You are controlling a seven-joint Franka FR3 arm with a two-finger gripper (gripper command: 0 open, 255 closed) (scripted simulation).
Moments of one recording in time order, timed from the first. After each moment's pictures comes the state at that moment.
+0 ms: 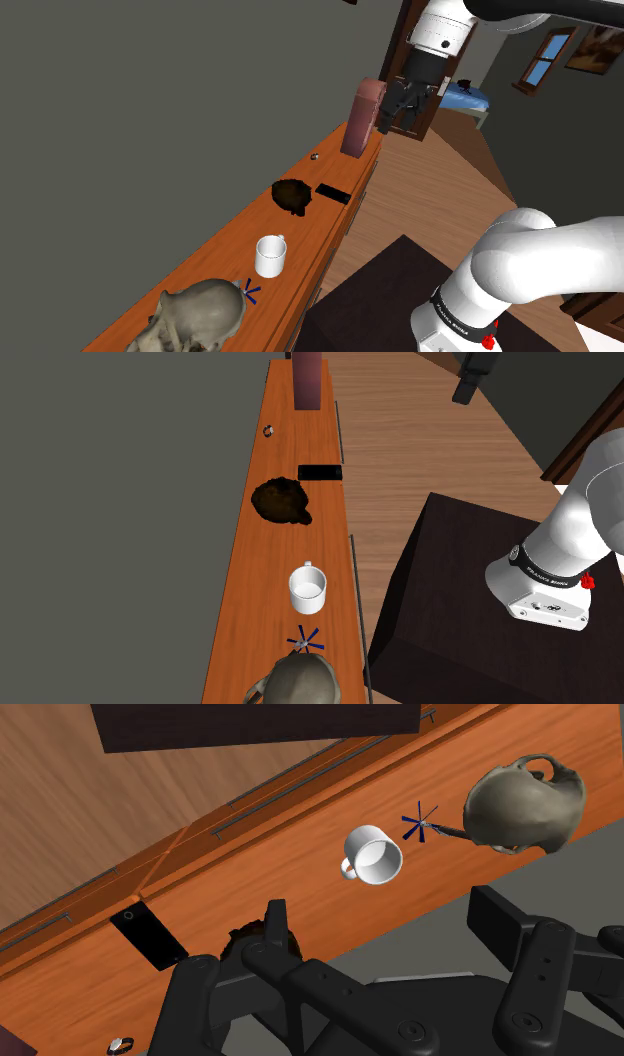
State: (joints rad) arm -0.01 -0.83 0.07 -2.34 0.12 1.57 0.05
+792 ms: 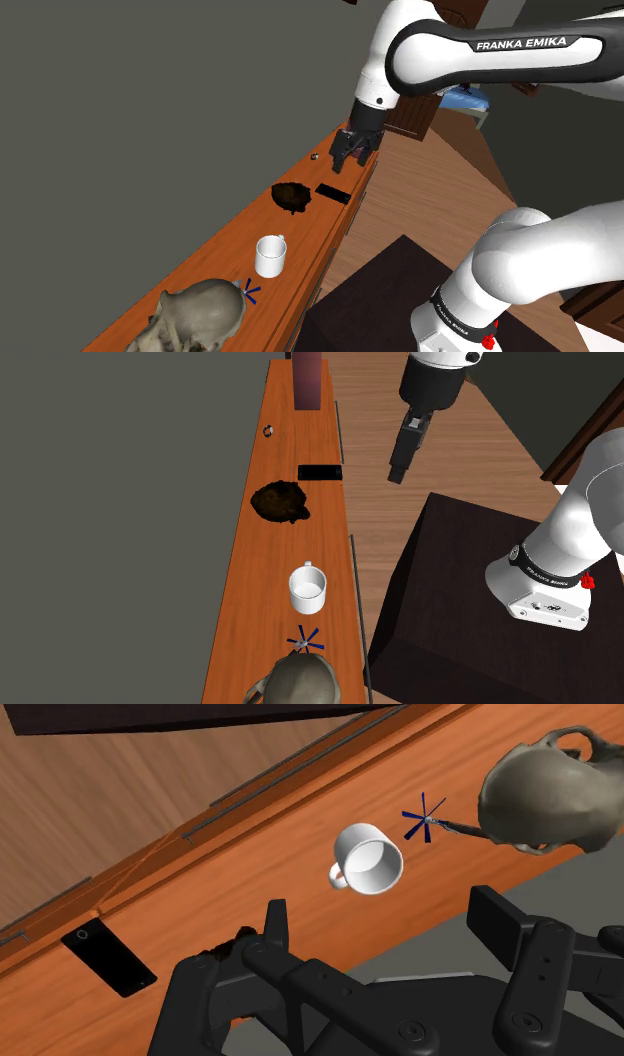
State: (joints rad) arm 0.01 -0.66 0.21 -2.51 0.18 1.90 0.15
